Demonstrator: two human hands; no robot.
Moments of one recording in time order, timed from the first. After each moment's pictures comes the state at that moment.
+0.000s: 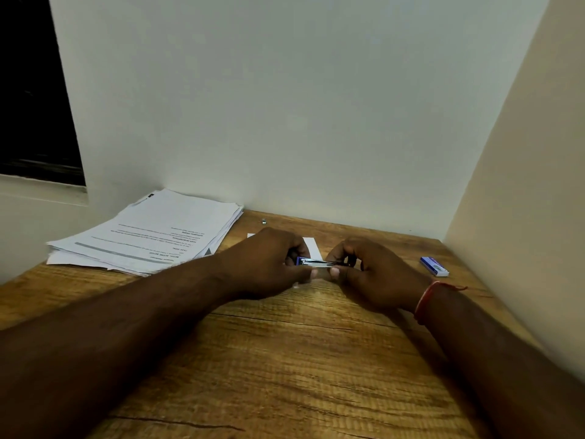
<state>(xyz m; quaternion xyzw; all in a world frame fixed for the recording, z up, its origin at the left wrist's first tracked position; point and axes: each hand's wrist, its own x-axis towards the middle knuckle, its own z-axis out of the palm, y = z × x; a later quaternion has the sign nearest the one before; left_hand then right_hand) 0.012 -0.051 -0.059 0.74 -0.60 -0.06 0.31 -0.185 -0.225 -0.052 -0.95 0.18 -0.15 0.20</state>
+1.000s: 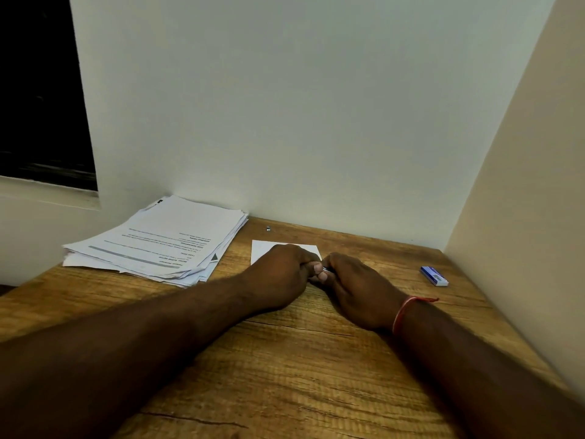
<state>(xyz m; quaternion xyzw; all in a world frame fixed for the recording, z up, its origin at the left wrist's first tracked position) -0.004 -0.066 -0.076 0.72 -0.59 -0.08 0.36 -0.174 -0.199 -0.066 -0.97 0.14 -0.14 0.11</state>
